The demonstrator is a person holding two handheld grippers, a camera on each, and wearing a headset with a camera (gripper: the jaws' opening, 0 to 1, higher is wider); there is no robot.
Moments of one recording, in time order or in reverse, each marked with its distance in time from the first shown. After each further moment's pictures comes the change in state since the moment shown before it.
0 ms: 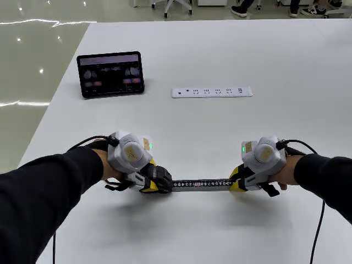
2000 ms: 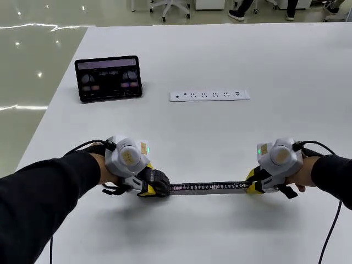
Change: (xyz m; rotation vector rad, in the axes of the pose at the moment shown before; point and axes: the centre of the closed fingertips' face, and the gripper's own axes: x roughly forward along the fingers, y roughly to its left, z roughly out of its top) left arm -0.001 -0.002 0.001 0.001 0.004 0.000; right arm -0.028 -0.008 -0.042 0.015 0.059 -0.018
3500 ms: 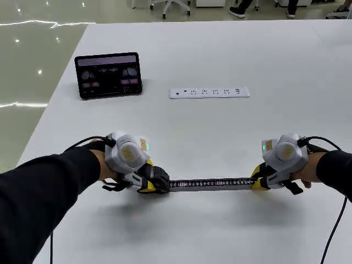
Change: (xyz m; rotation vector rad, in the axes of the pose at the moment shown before) left arm 0.001 0.001 0.000 0.002 -0.004 0.000; right arm -0.007 -0.003 -0.011 0.005 0.027 -0.006
